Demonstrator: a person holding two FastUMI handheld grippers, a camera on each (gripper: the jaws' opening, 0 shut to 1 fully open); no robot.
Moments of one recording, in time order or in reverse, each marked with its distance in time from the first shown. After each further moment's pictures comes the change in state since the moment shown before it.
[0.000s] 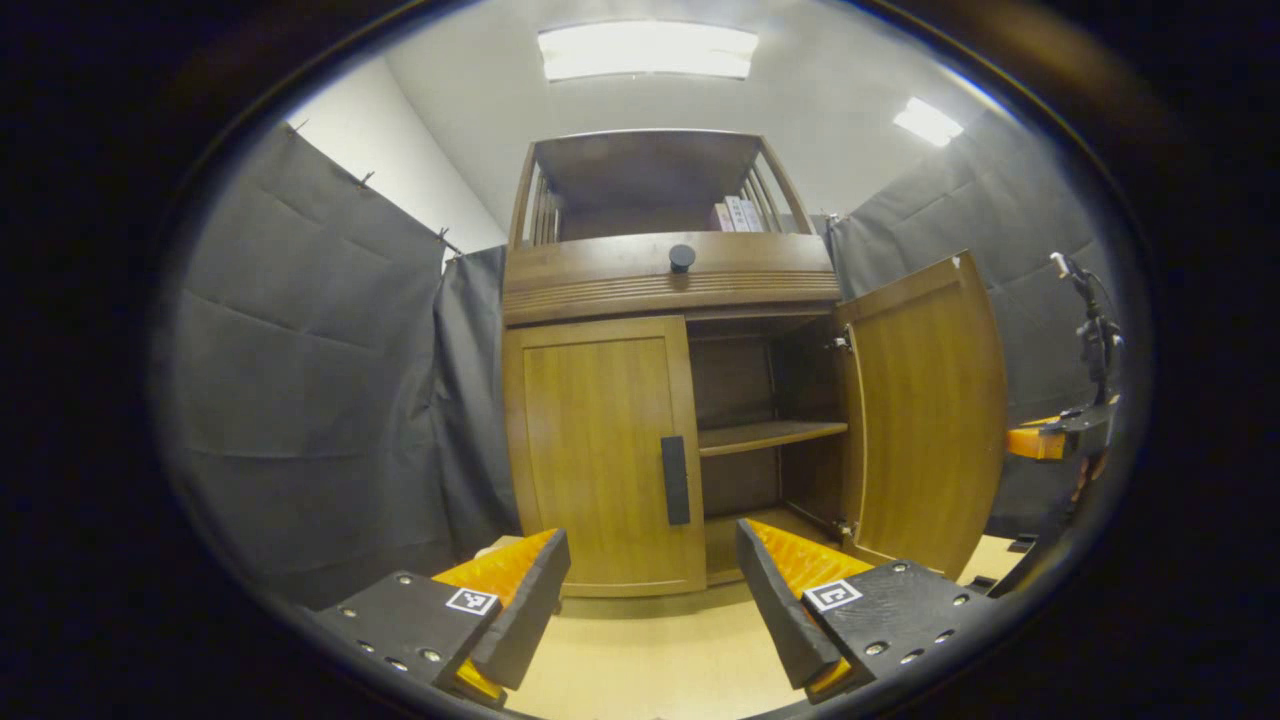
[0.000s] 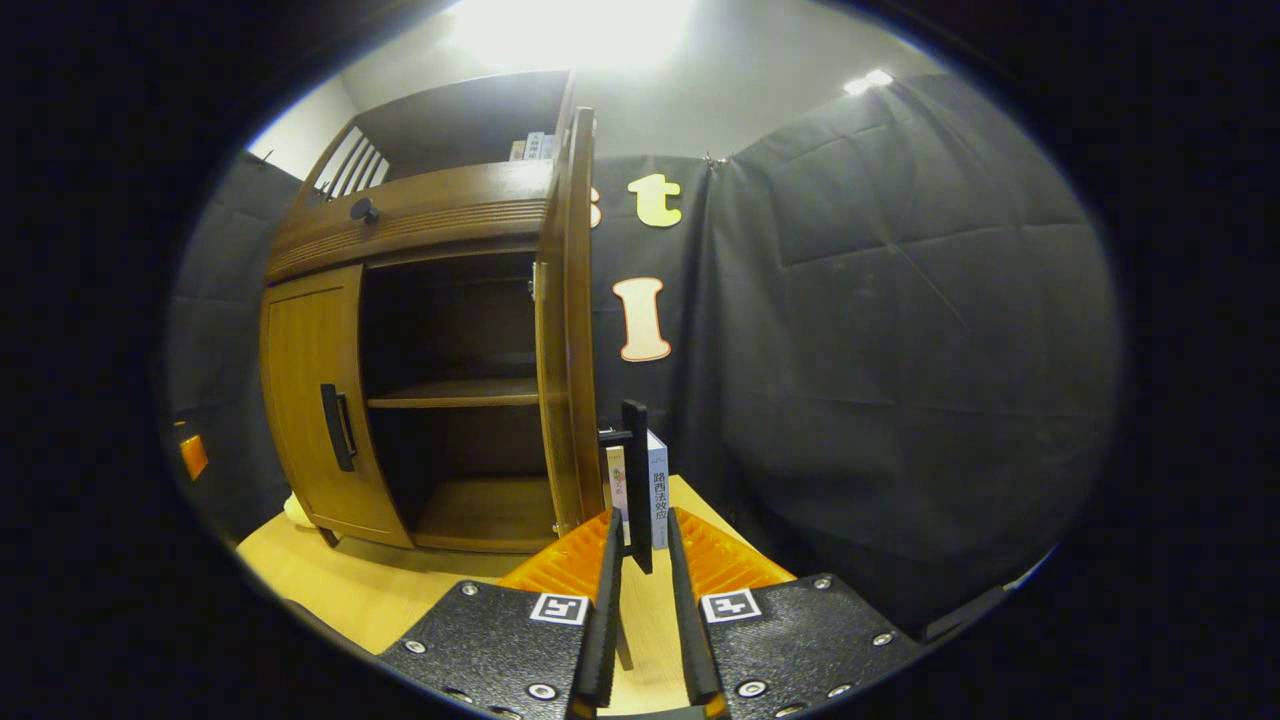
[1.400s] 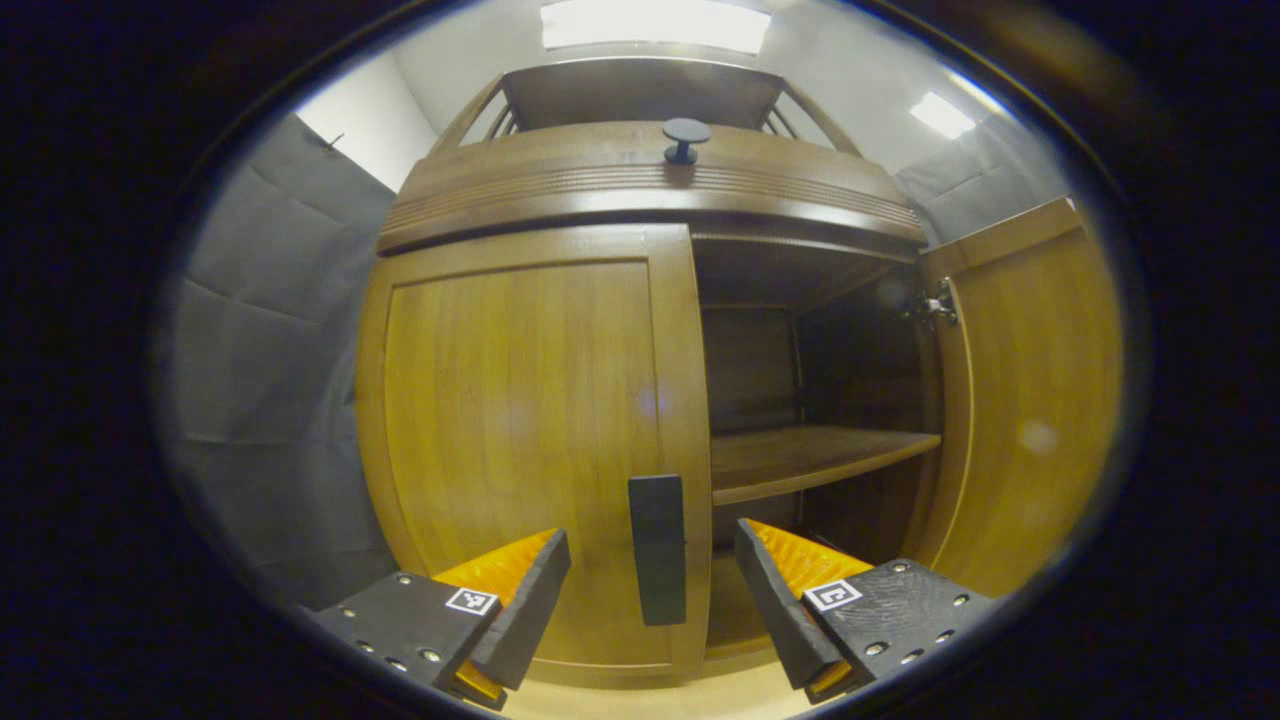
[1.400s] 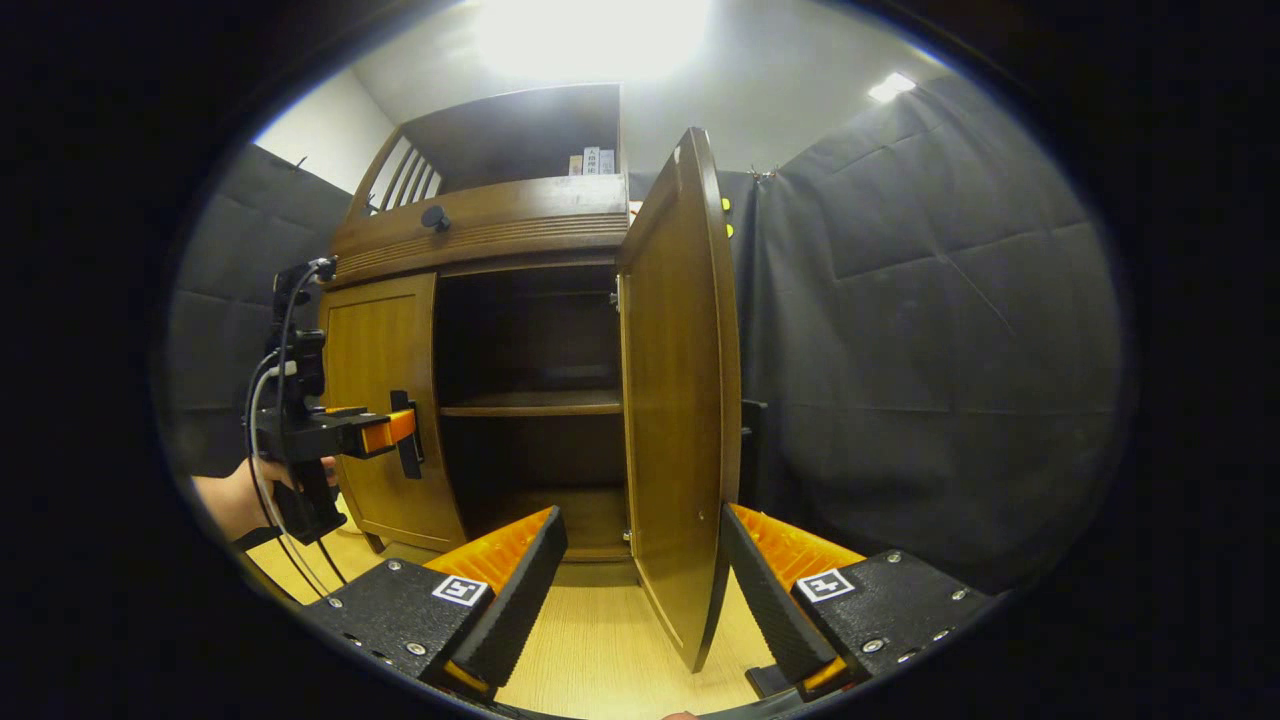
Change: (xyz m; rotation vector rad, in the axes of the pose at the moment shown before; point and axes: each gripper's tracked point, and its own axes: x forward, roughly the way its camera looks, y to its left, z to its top) left arm 0.260 -0.037 -0.069 -0.034 0.046 -0.028; right arm -0.007 0.054 -0.009 0.005 -0.045 0.122
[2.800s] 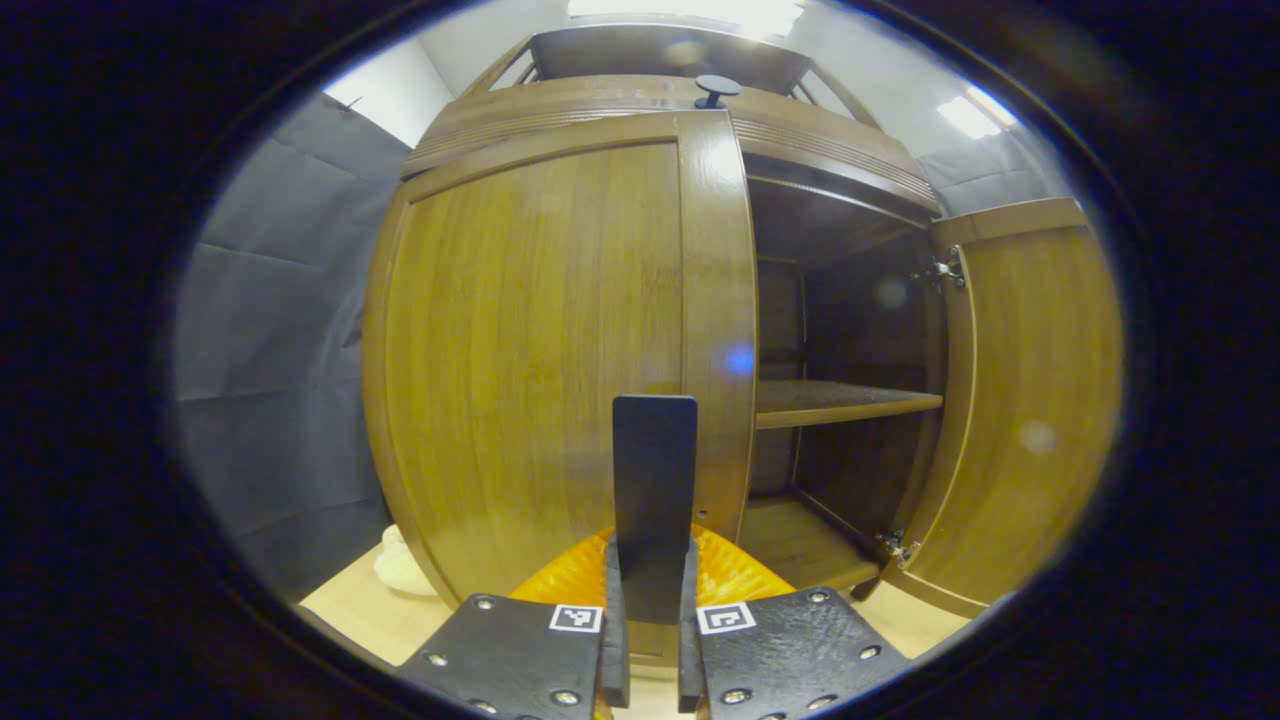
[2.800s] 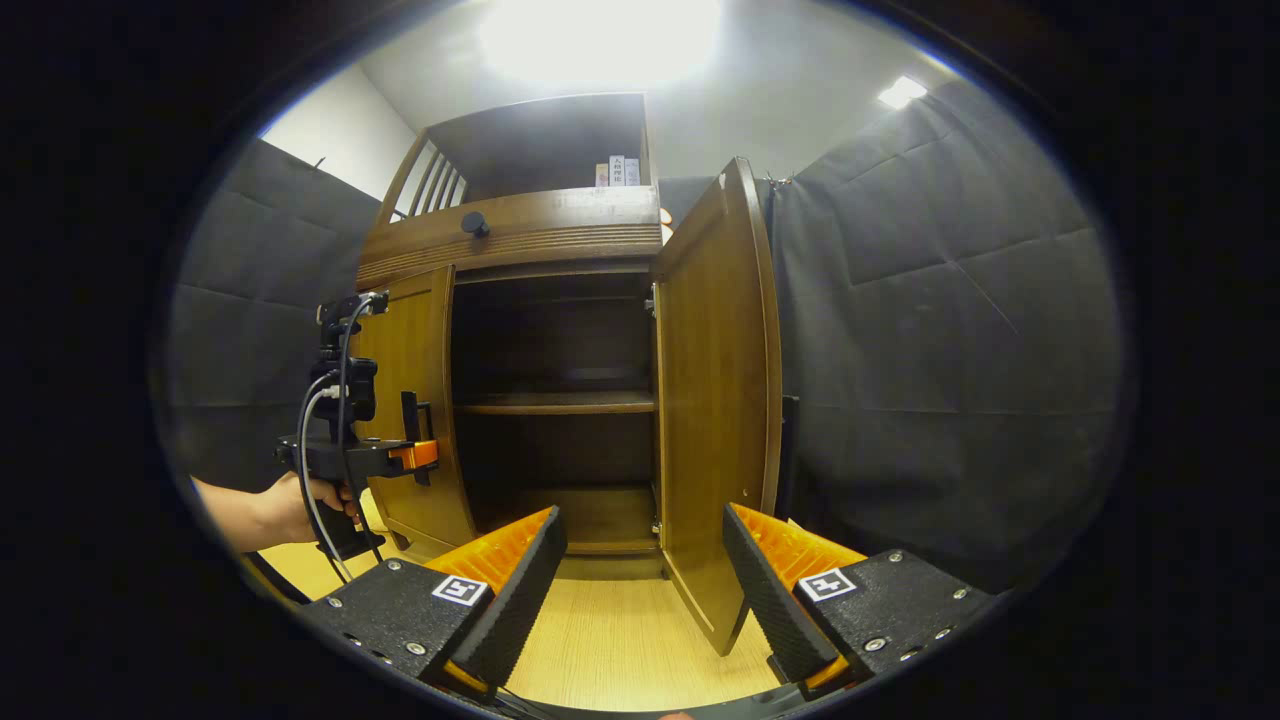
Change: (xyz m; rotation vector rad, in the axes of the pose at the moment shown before) left arm 0.035 -0.003 -0.042 -0.069 0.119 -0.015; right arm -0.033 0.029 0.005 -0.014 -0.001 0.069
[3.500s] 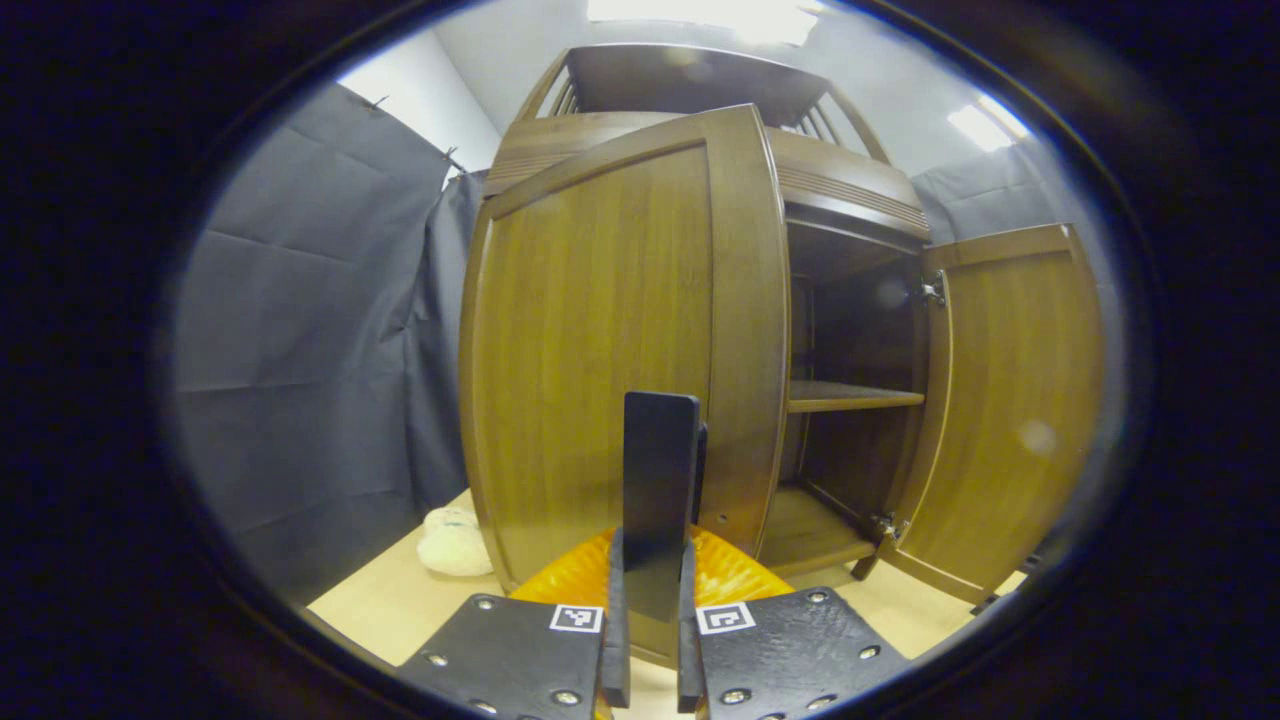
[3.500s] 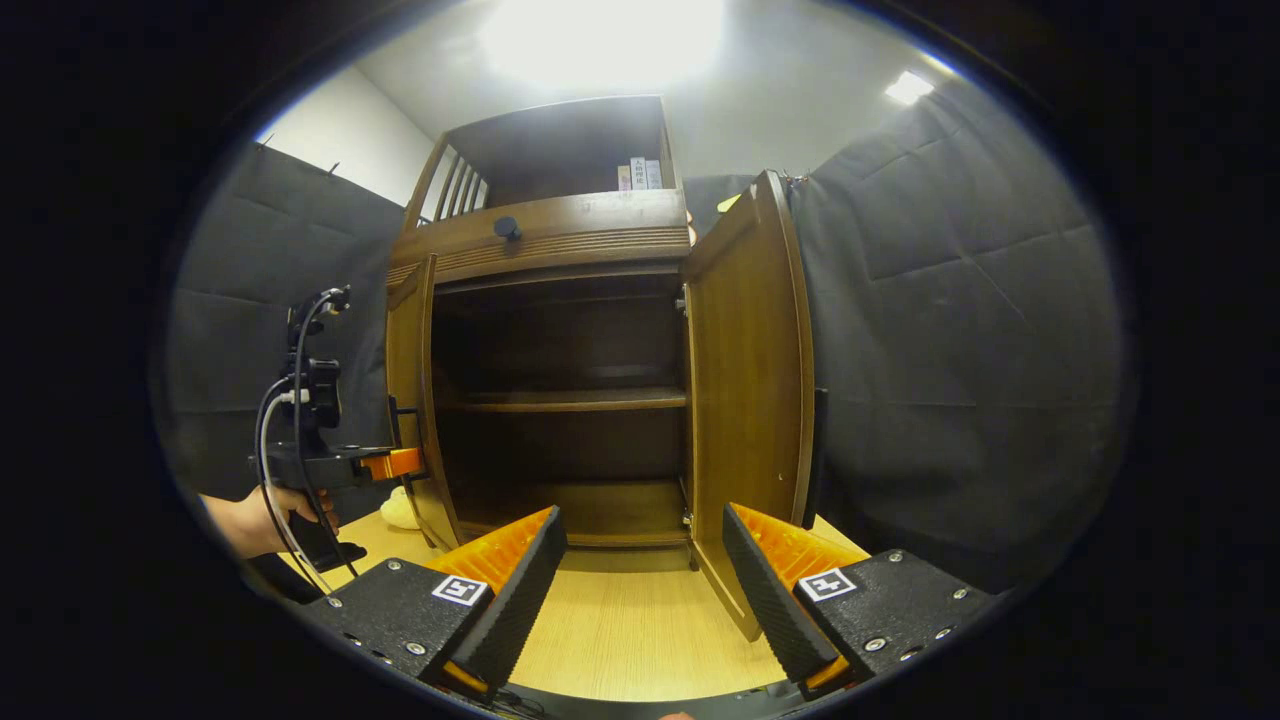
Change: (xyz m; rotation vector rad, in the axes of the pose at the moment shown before) left arm -0.009 0.007 0.008 -0.022 -0.008 0.038; right arm -0.026 0.028 -0.002 0.014 0.006 0.063
